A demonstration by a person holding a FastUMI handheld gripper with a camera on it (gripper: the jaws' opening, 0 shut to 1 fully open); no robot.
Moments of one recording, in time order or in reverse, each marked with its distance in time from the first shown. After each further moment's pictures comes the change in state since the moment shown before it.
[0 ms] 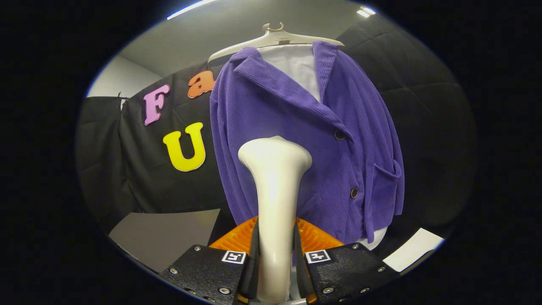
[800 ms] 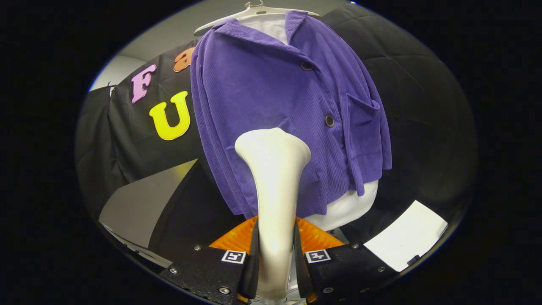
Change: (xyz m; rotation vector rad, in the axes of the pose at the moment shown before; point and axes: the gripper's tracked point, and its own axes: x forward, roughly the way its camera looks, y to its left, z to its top) arm -0.019 -0.042 -0.129 0.038 0.187 -0.066
